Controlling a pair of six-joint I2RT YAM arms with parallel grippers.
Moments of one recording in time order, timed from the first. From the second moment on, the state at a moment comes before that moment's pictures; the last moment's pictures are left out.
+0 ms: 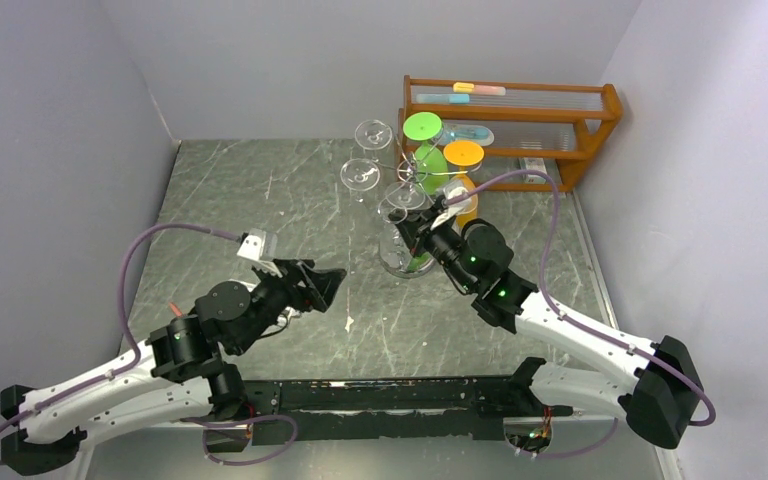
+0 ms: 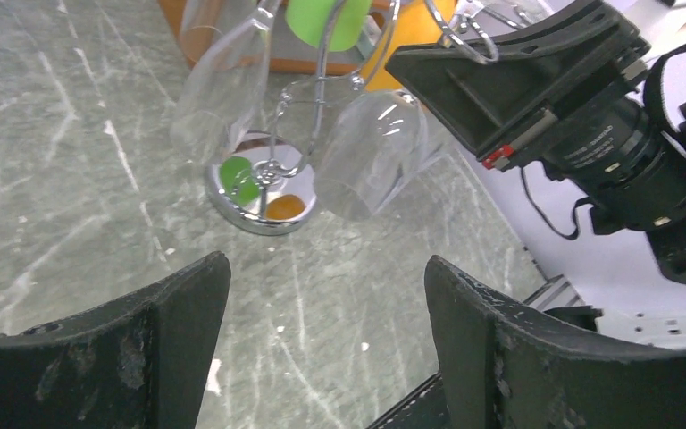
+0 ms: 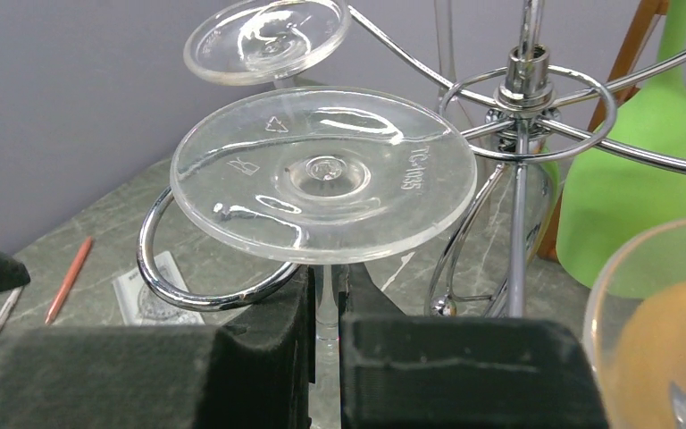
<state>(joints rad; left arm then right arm) -1.15 0.55 0.67 -0.22 -0.55 -0.56 0.82 1.05 0.68 0.45 0.11 0.10</state>
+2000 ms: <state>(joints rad) -0.88 1.10 0.85 0.32 -0.18 -1.07 0.85 1.10 0.74 0.43 0.08 0.16</state>
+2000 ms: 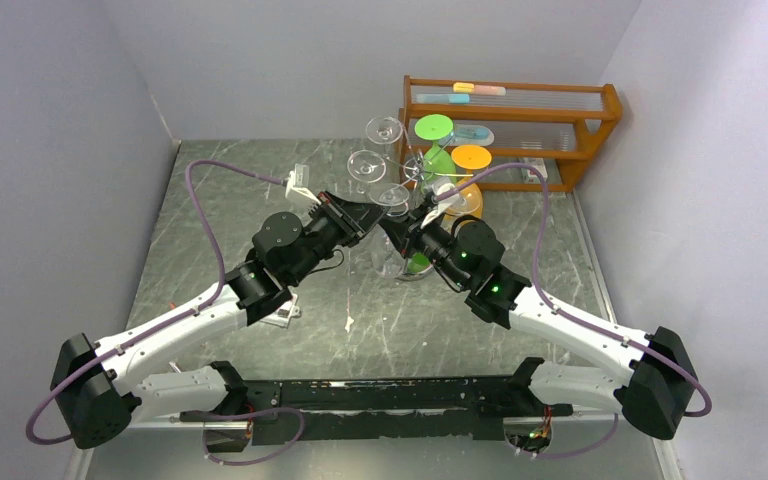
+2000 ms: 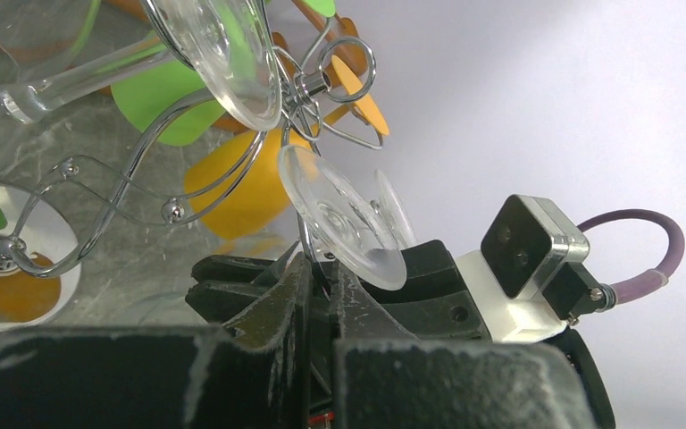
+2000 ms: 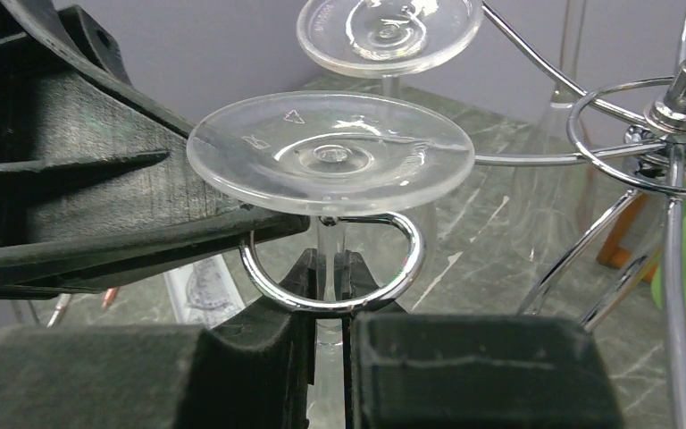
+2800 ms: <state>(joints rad) -0.88 0.99 0.83 0.32 -0.13 -0.99 0.86 1.03 0.69 0.50 0.07 0.18</state>
